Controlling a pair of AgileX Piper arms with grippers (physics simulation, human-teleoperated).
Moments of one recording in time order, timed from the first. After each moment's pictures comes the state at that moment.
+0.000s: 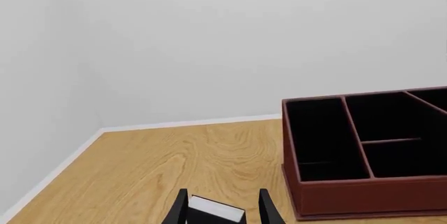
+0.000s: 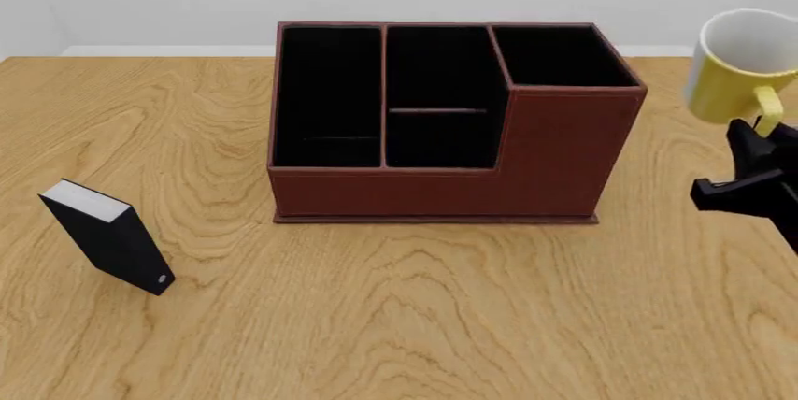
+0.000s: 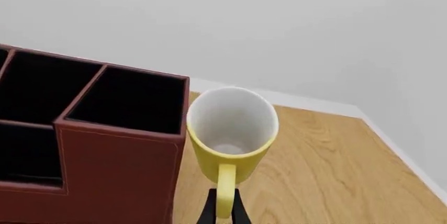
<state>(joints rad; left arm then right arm) 0.03 0.00 -0.27 0.19 0.11 -0.09 0.95 -0.26 -0.61 -0.23</state>
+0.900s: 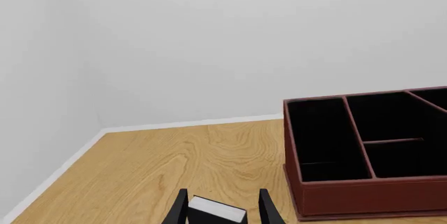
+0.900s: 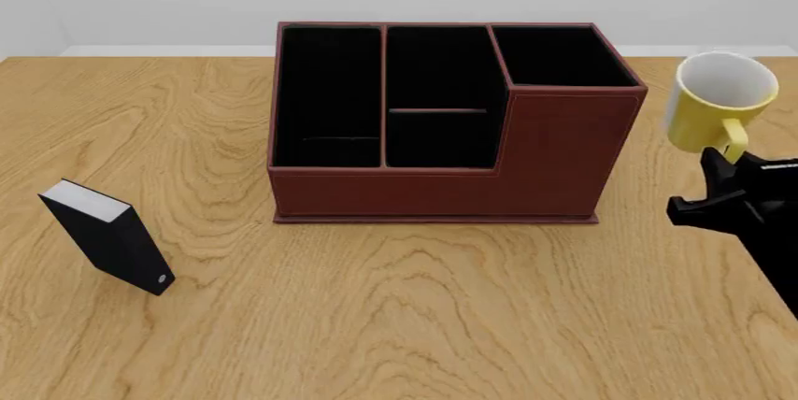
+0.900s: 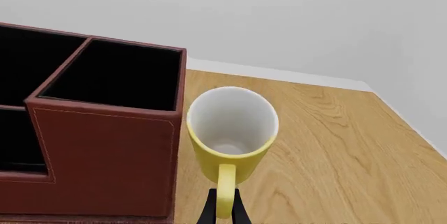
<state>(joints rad) 0.04 0.00 -0.28 0.20 0.12 -0.10 1.19 -0.21 -0.83 -0.19</state>
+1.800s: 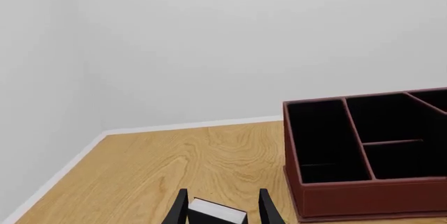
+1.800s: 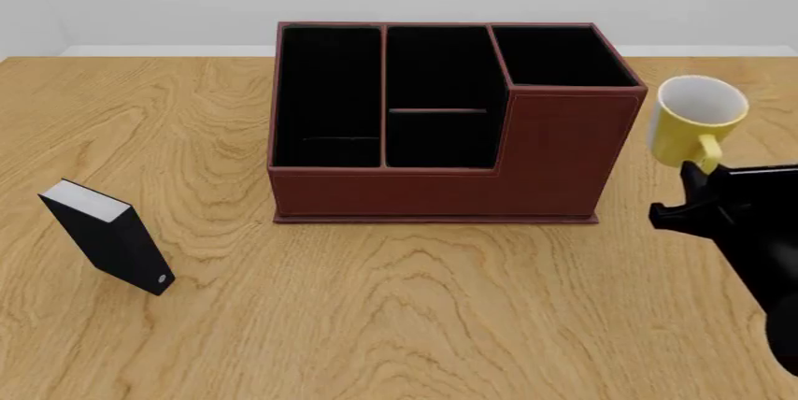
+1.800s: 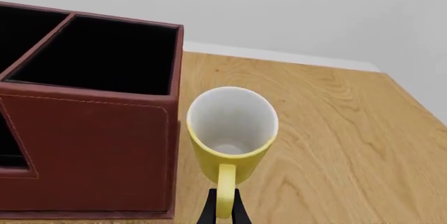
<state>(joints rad) 0.04 0.00 -0.29 0.21 0.12 -0.11 1.41 -0.23 -0.96 -0.17</state>
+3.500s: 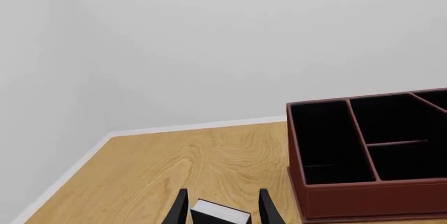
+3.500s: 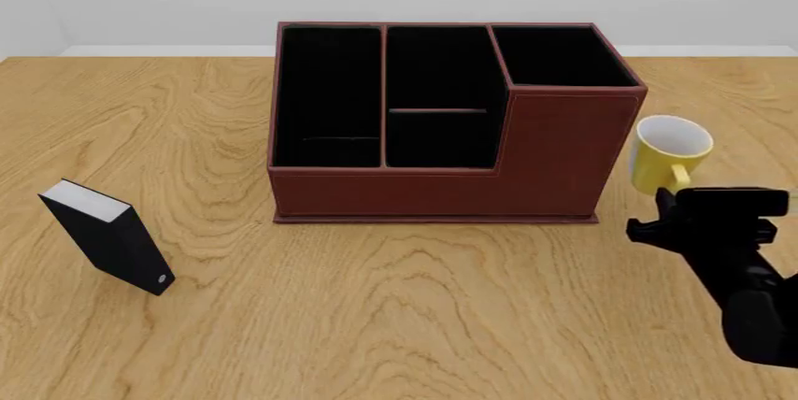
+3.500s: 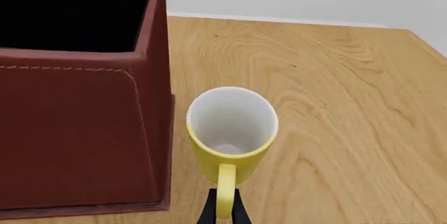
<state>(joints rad) 0.05 0.00 -0.32 0.22 0.14 -0.13 1.77 -0.30 -1.15 -0.11</state>
